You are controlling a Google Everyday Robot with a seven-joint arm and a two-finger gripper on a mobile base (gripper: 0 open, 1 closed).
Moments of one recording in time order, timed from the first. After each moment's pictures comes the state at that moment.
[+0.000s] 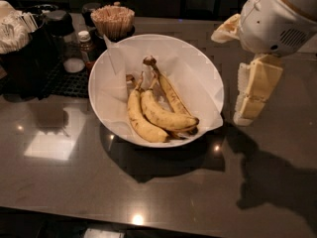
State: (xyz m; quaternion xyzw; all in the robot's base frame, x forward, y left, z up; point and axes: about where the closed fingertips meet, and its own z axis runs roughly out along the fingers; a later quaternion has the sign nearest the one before) arm 0.450 -0.116 0.982 -0.72 0.67 0.05 0.19
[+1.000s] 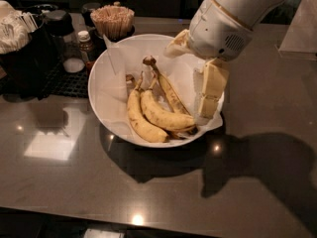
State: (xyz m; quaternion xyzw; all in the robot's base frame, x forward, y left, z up) arm 0.458 -0.038 0.955 -0.76 0.59 0.18 0.18
